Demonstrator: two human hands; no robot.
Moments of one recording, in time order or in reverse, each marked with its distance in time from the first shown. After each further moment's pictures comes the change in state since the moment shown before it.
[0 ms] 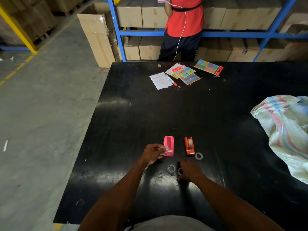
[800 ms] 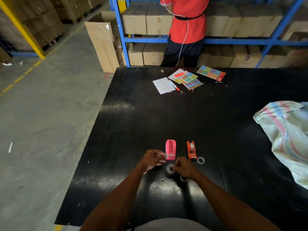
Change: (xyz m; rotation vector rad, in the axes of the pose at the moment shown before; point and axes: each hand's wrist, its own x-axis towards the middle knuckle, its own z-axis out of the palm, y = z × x) left_hand -0.016 -0.001 -0.009 0.009 -0.035 -0.055; right_hand 0.008 -0.012 -0.012 0.668 0.093 -0.047
